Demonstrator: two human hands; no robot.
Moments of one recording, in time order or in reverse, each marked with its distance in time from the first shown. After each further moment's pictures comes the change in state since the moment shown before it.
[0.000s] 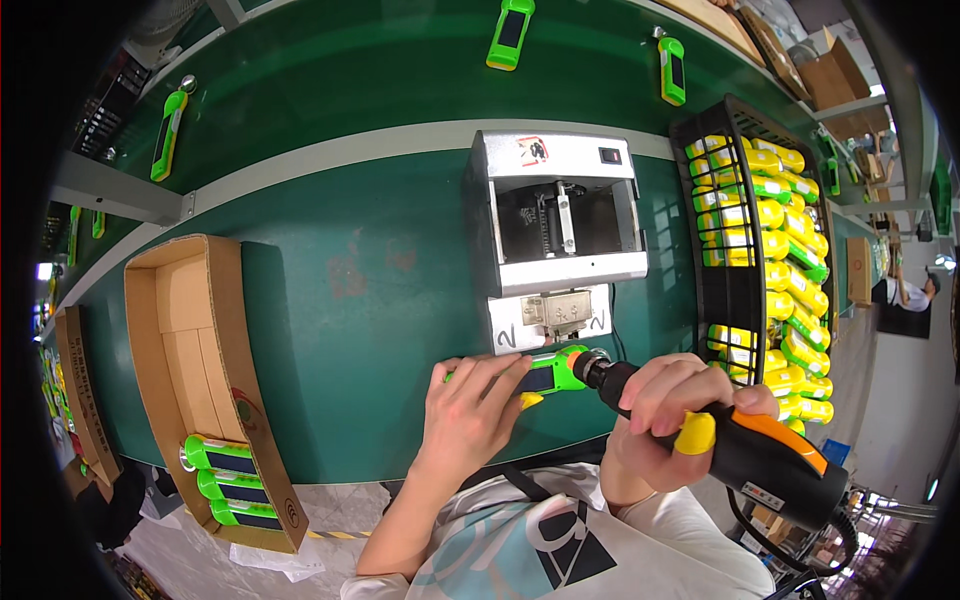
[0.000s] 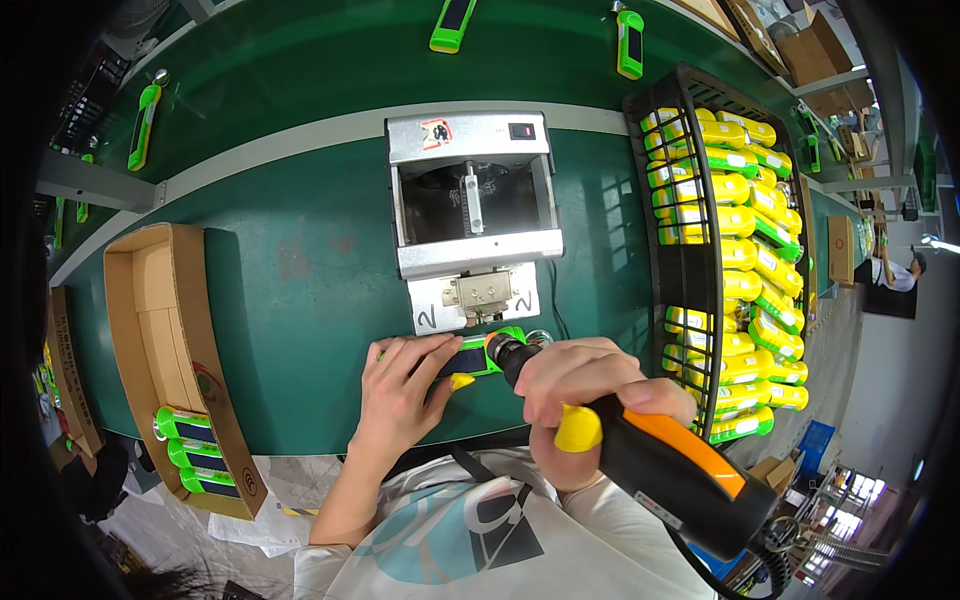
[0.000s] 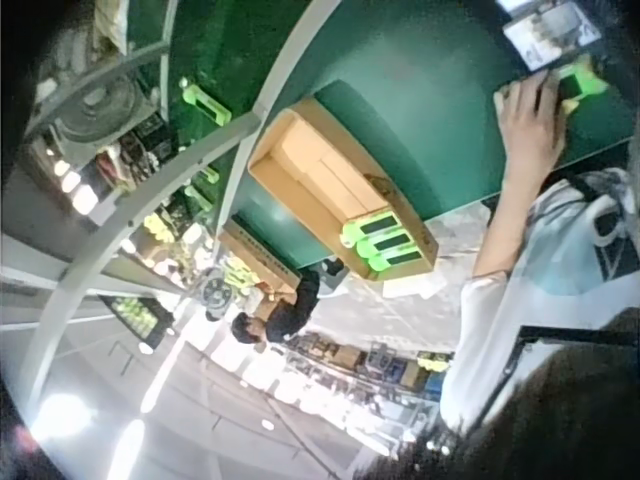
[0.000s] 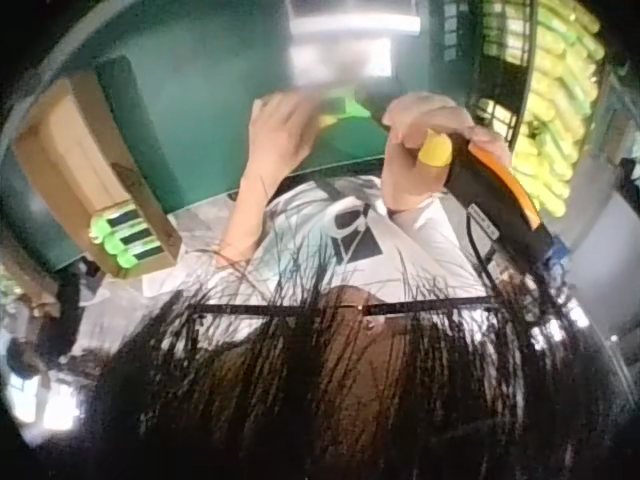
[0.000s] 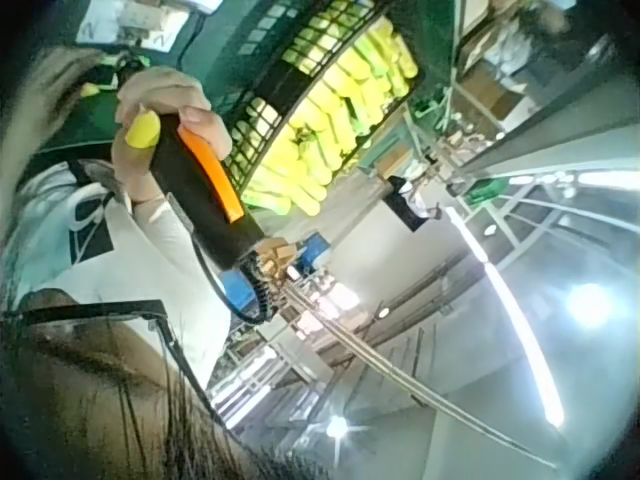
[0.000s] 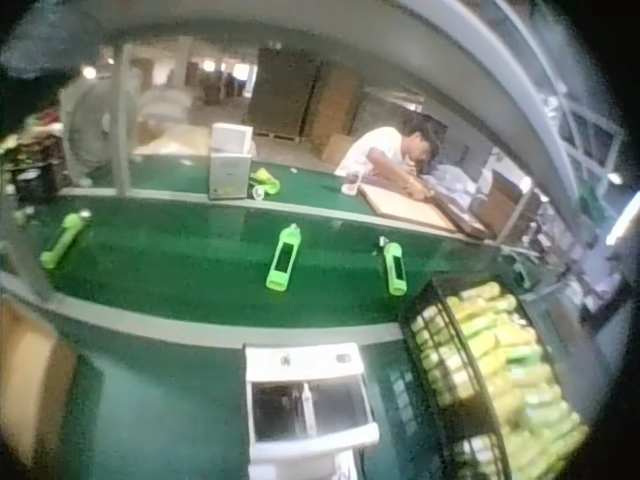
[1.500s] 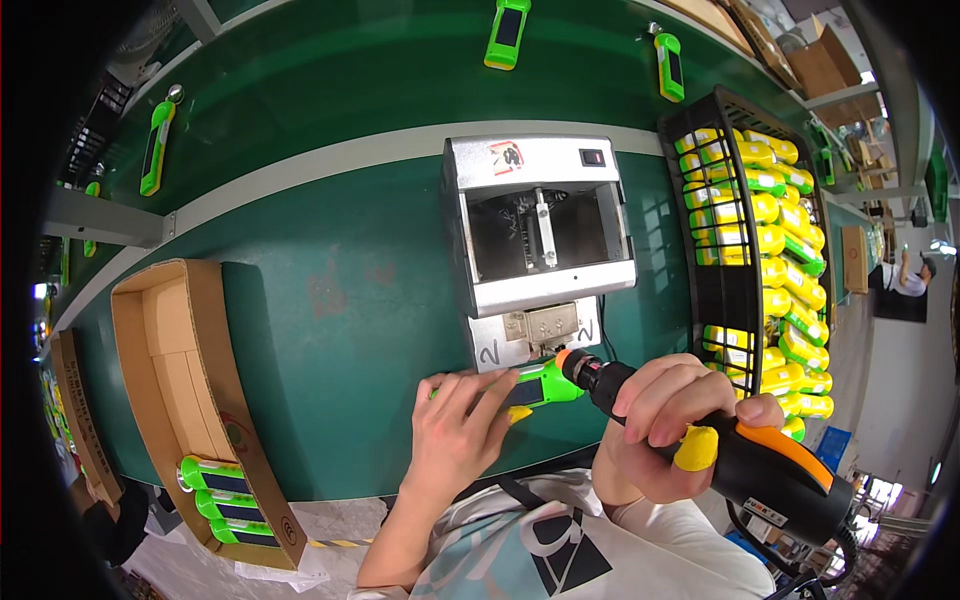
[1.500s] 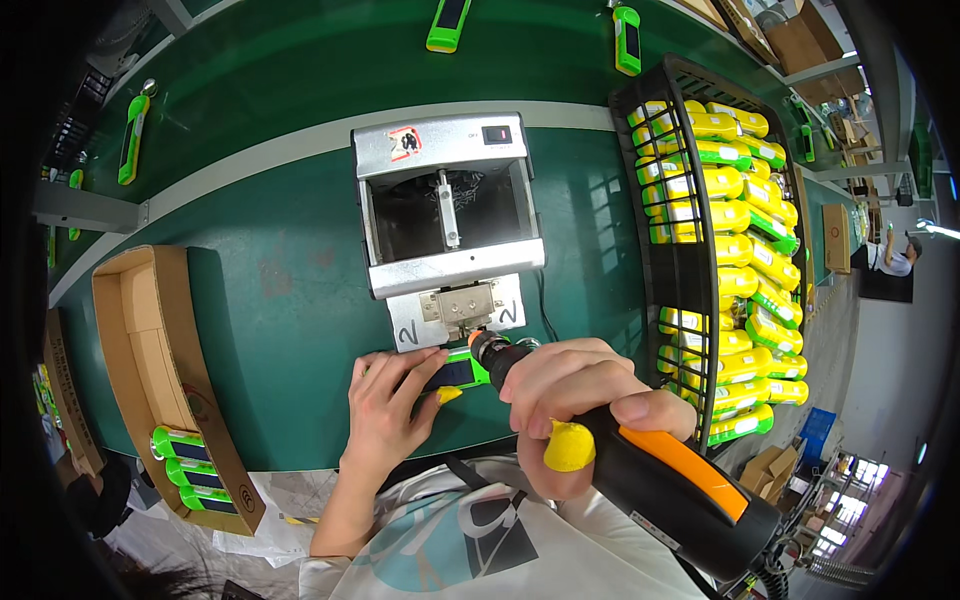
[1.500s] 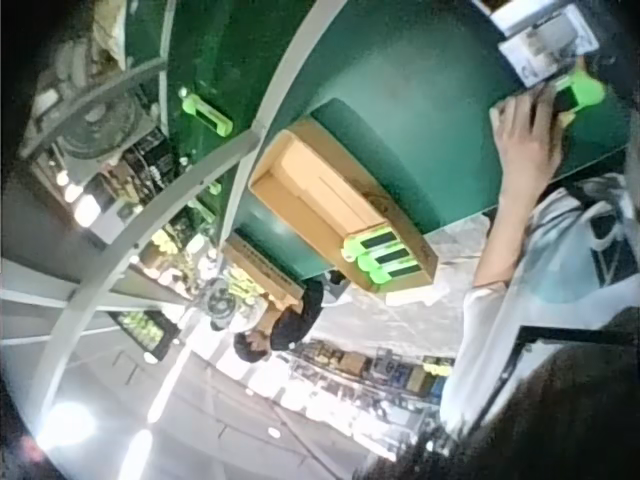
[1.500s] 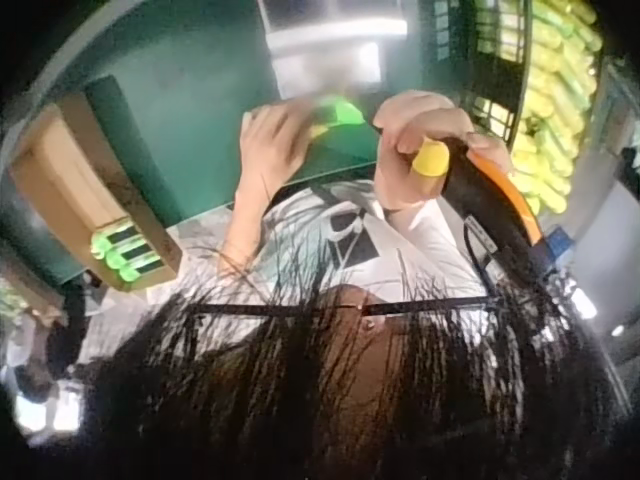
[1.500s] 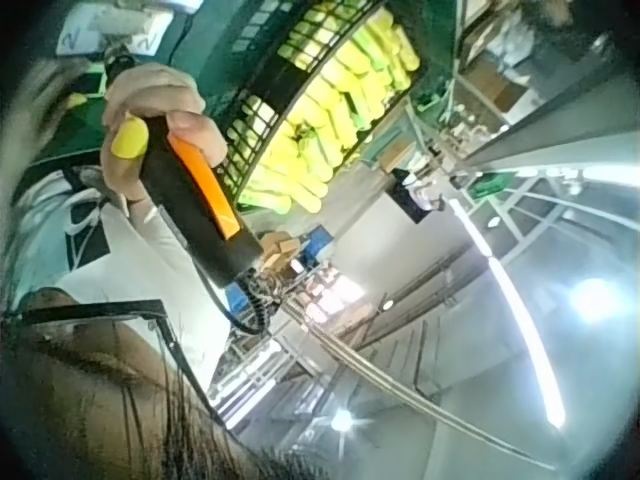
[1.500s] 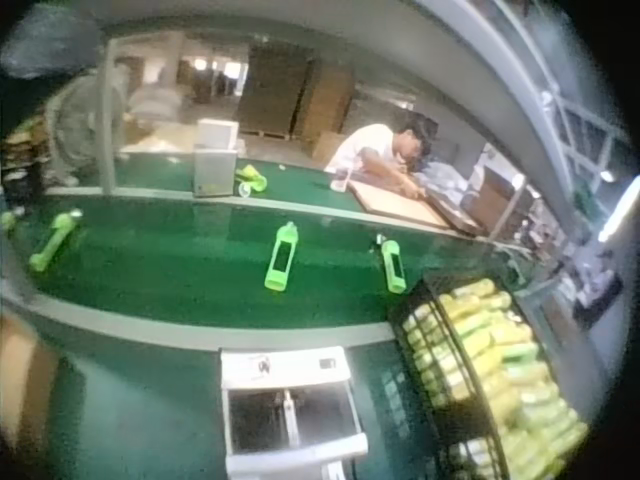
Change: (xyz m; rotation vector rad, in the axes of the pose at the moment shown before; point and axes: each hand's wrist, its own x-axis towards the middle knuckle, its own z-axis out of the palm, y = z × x) left_hand -0.001 -0.002 0.002 -0.005 -0.004 -0.015; right_hand 0.008 0.005 0.000 0.026 0.102 -0.012
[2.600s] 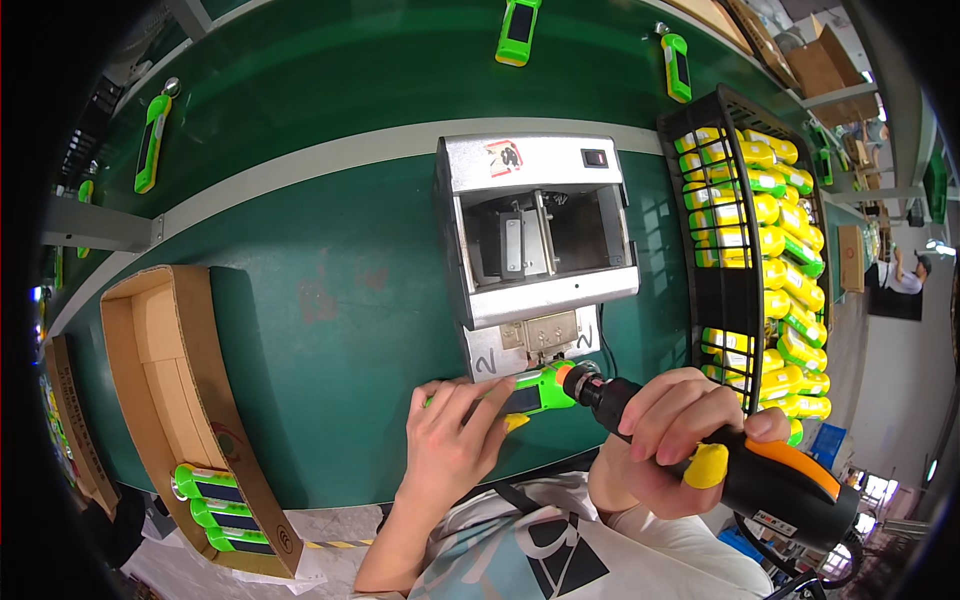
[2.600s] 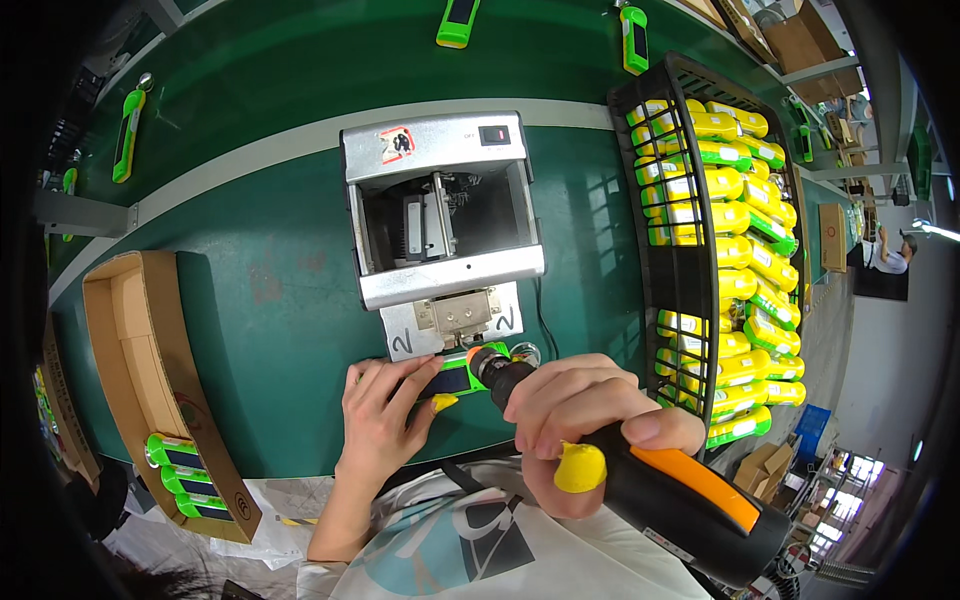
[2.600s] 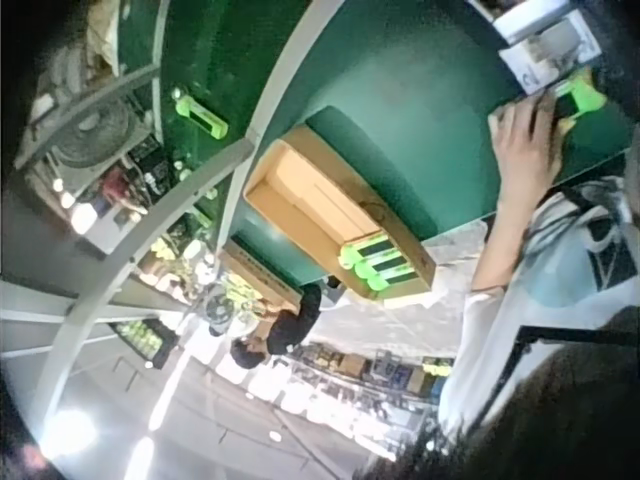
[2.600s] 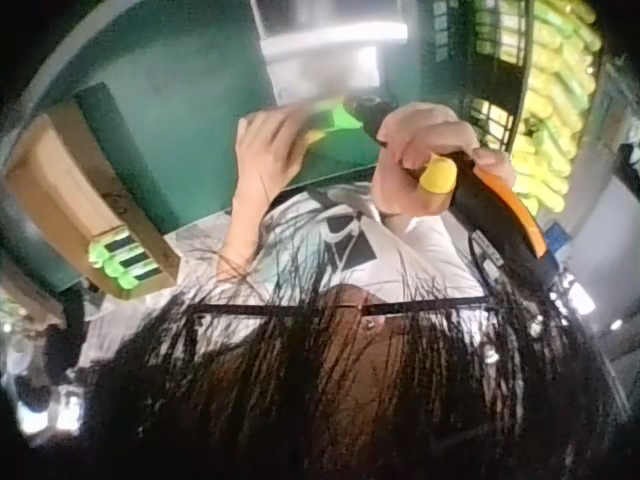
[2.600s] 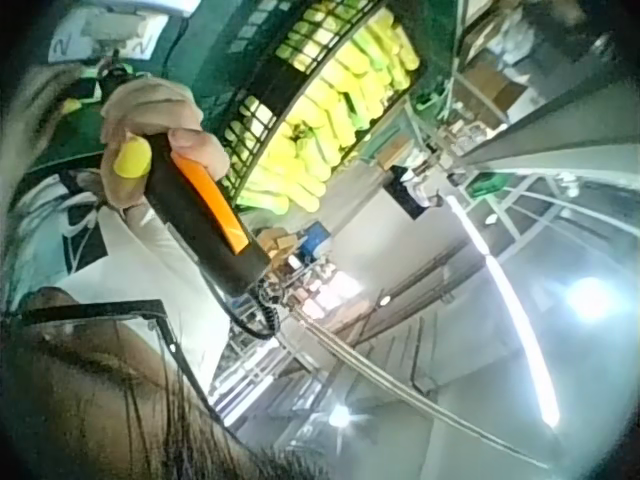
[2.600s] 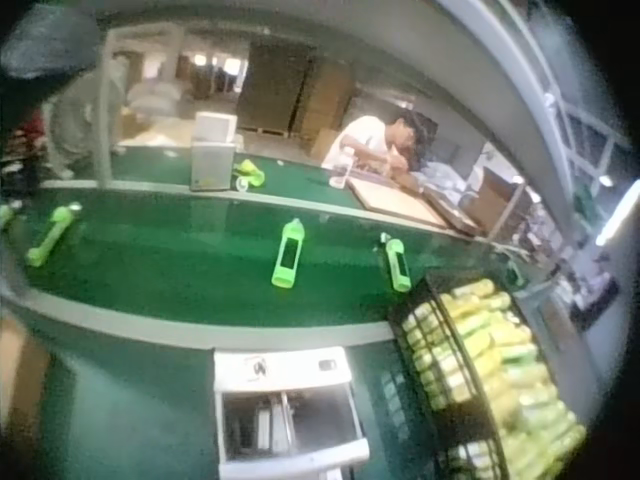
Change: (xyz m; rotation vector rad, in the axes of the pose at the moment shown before) left_hand 0.000 -0.001 0.000 -0.001 0.009 -0.012; right_hand 0.002 0.005 -0.018 -0.005 -0.171 -0.070
